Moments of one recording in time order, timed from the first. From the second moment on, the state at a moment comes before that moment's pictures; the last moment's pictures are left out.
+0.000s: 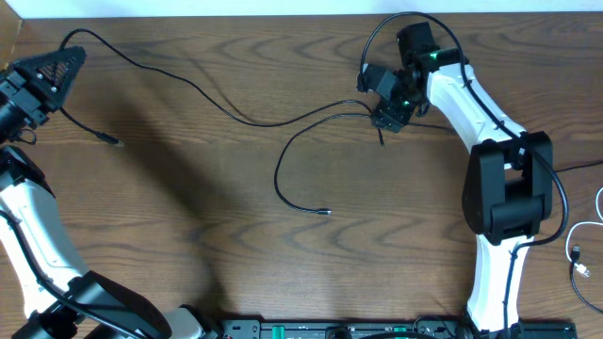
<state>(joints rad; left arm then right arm) 0.74 1.52 1.25 0.72 1.51 -1.11 0.23 2.21 1.78 -0.86 -0.22 -0.82</state>
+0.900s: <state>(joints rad) 0.74 1.52 1.25 0.72 1.51 -1.11 0.22 2.30 1.77 -0.93 -0.36 -0.62</state>
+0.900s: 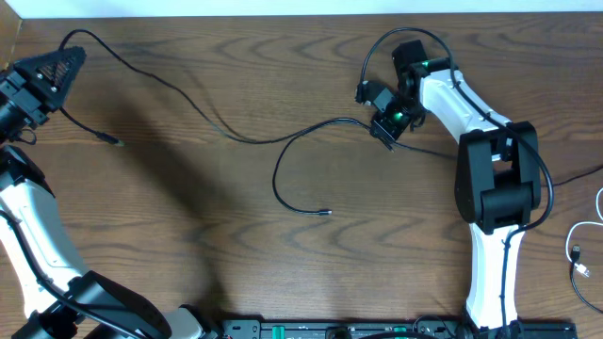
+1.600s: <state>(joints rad) 0.74 1.52 1.25 0.72 1.51 -1.11 -0.27 1.53 1.75 -0.64 0.17 -0.27</state>
